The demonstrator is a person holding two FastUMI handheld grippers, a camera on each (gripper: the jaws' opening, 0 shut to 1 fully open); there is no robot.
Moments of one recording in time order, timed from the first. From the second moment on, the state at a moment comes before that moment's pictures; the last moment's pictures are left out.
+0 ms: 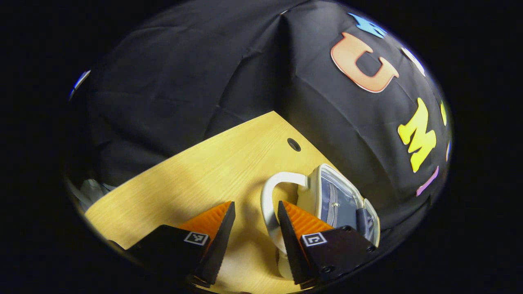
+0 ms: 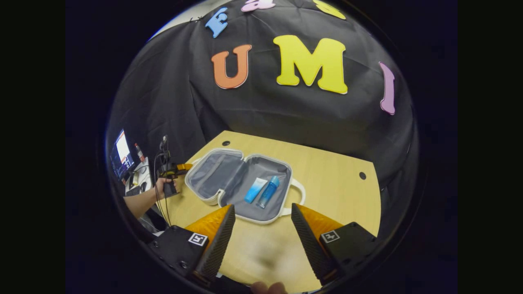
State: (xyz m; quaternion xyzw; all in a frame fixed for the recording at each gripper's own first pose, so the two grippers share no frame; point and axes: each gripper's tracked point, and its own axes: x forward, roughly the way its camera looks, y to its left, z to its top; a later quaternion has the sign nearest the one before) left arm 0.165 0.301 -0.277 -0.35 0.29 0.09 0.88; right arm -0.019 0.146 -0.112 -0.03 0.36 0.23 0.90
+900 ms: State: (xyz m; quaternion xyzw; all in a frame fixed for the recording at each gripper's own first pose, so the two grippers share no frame) left arm 0.197 0.235 -0.077 -0.24 0.18 0.11 0.95; right arm -0.016 -0.033 -0.072 0.01 0.22 -0.04 0.97
